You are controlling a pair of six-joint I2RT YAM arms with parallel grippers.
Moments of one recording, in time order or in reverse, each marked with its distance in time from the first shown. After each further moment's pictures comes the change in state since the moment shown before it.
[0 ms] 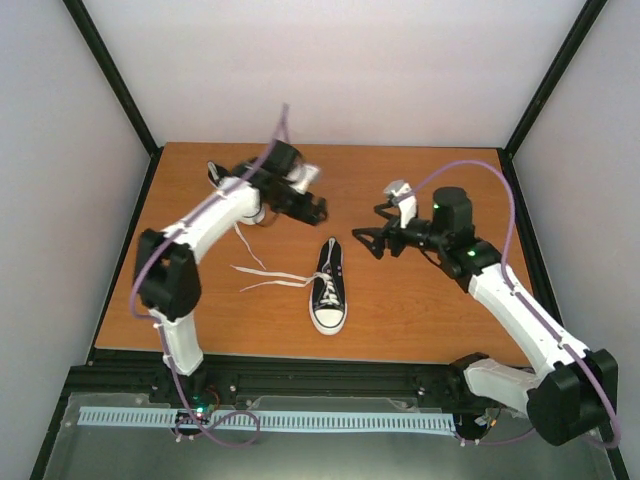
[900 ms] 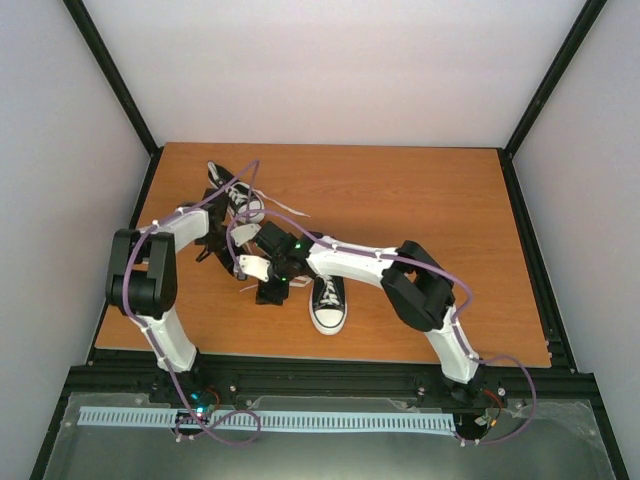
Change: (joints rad) left arm 0.463 -0.127 -0.541 0.025 0.027 0.925; right arm 0.701 1.012 0.749 -0.394 0.319 -0.434
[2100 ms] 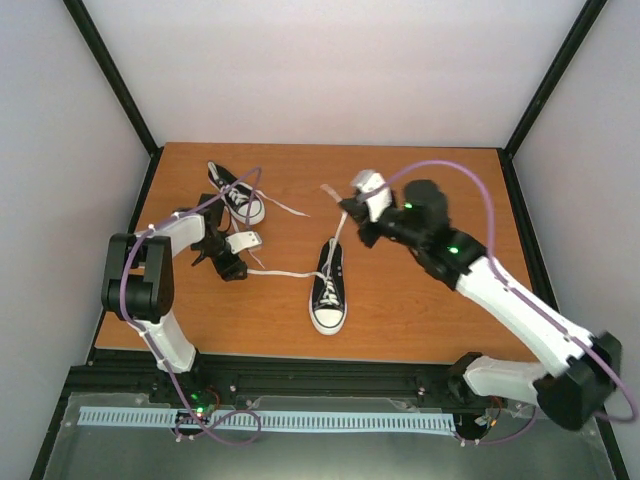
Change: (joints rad) left arm 0.025 -0.003 -0.057 0.021 -0.023 0.158; right arm -0.313 -0.860 -0.514 0.356 0.034 0.243
